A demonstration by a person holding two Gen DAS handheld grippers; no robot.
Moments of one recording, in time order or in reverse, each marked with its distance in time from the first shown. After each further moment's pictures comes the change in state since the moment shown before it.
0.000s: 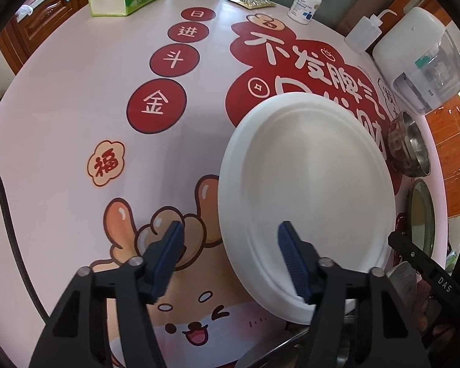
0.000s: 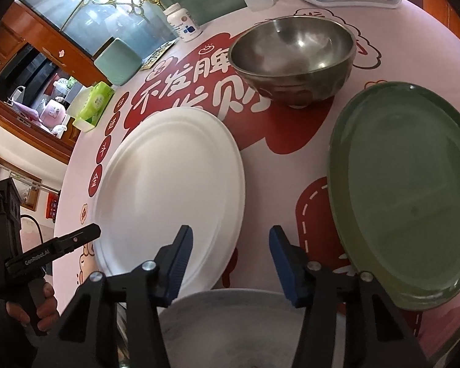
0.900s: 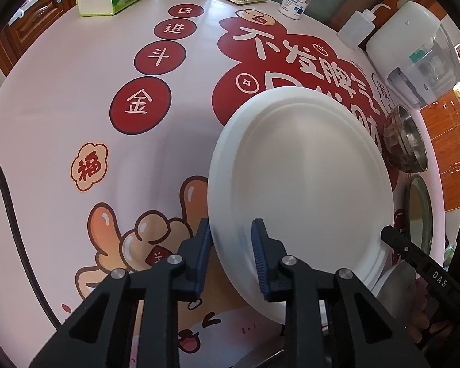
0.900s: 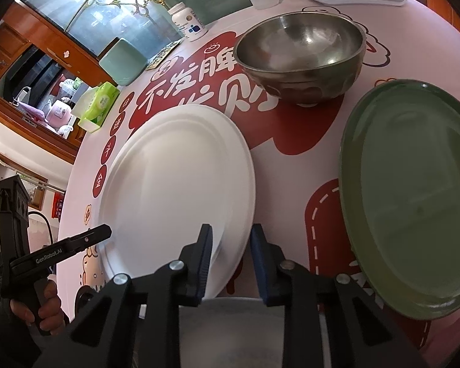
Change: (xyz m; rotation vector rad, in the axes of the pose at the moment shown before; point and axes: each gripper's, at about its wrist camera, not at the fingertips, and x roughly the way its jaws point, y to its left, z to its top) left arm 0.006 -0.006 0.002 0.024 0.007 -0.029; right arm 0.006 0.001 0.001 -0.008 -0.003 0.040
